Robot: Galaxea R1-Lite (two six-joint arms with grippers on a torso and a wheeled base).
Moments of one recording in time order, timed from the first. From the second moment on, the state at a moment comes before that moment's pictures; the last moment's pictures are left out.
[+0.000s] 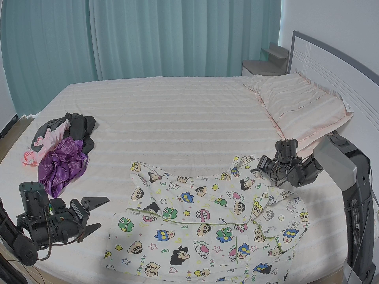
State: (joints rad) left arm -0.08 1.70 -0.05 -1.14 -0.40 -1.06; right arm 0.15 2.58 -1.43 -0.59 0.08 0.64
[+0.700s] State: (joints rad) left arm -0.07 1.70 -0.05 -1.14 -0.39 -1.06; right arm 0.10 2.54 -1.41 -0.60 0.04 0.68
